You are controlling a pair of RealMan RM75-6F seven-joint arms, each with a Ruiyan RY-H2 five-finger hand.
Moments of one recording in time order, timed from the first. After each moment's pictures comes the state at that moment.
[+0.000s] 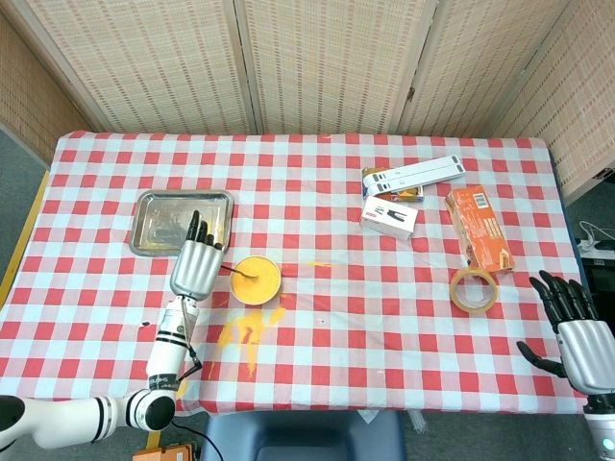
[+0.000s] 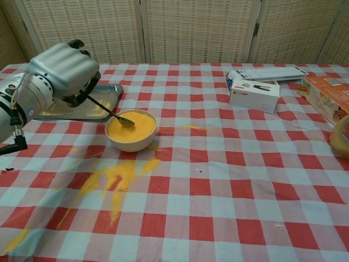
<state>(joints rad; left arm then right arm) -0.78 -1.65 -0.21 -1.51 0.95 1.31 1.25 0.04 -1.05 0.02 -1.63 -1.59 1.52 0.07</state>
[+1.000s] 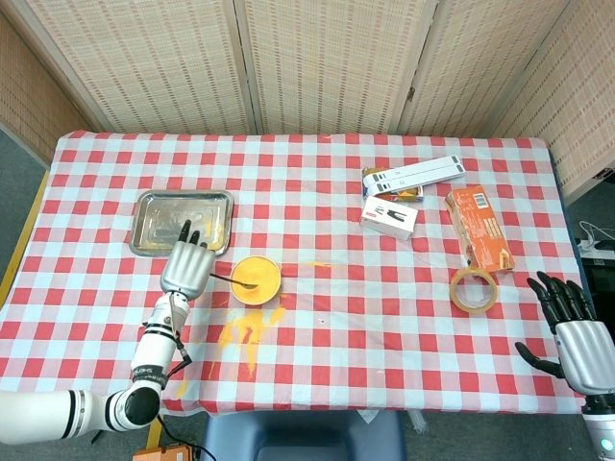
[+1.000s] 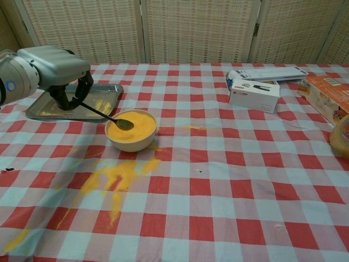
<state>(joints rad) -0.86 -1.45 -0.25 -1.78 0.59 1.22 1.22 0.04 -1.05 0.02 -1.64 -1.60 1.52 0.07</state>
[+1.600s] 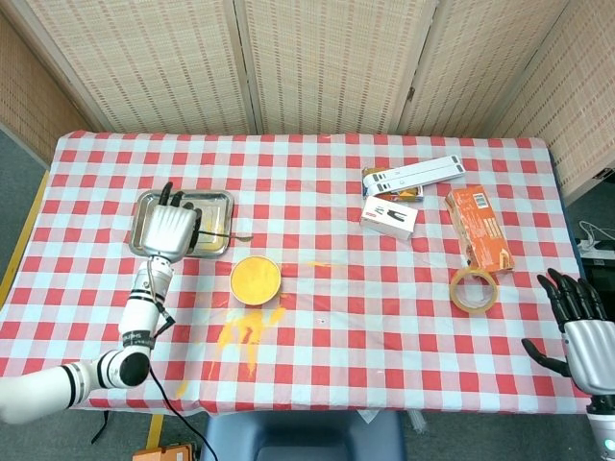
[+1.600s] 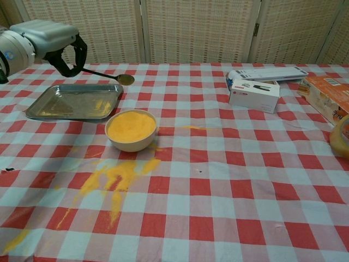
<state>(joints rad) -0.87 -1.47 -0.29 -1.42 0.79 1.08 0.75 0.03 -1.06 0.03 -1.64 -1.57 1.55 0.05</state>
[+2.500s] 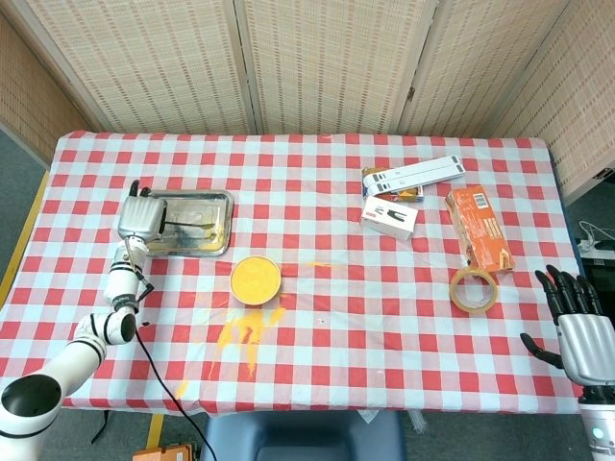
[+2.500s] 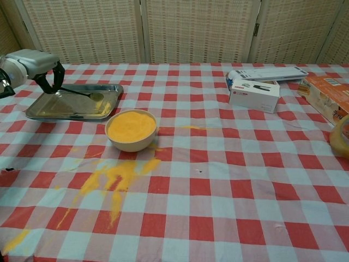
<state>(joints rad) -0.92 -1.75 -0.23 -0.54 0.95 0.68 0.31 0.05 -1.10 0.06 -1.63 -1.51 1.50 -0.05</state>
